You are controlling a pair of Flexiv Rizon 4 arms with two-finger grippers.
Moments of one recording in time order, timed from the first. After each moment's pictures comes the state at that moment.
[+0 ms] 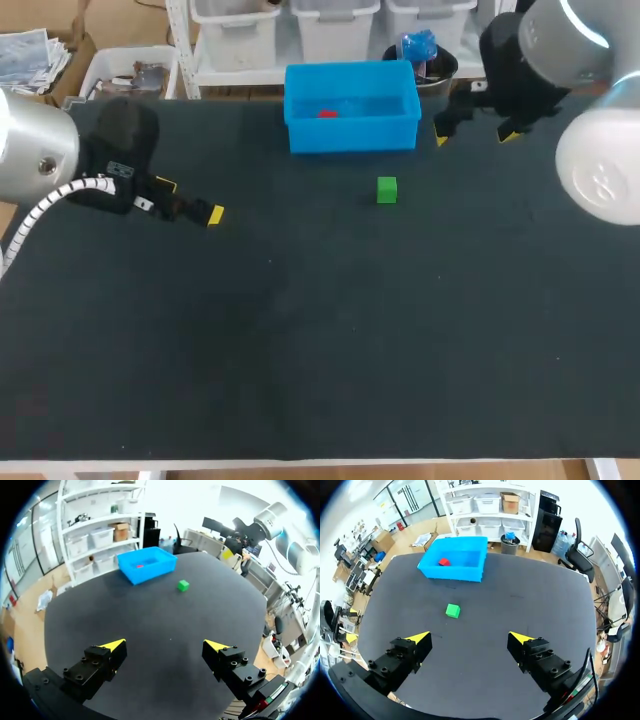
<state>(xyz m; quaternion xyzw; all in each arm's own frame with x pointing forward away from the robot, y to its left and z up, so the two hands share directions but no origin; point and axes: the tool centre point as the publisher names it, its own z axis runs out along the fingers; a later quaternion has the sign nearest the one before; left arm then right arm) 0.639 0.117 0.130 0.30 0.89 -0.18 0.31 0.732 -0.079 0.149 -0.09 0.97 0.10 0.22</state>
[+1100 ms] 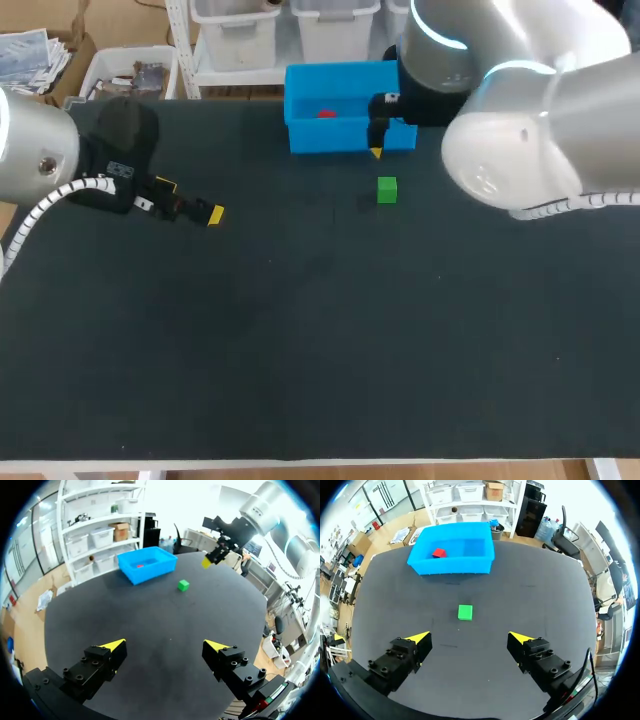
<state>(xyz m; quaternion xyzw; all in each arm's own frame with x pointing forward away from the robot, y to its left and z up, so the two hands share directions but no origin) 0.639 0.117 0.130 0.30 0.89 -0.18 0.31 0.751 -0.002 0.111 -0.01 0.99 0.03 0.17</state>
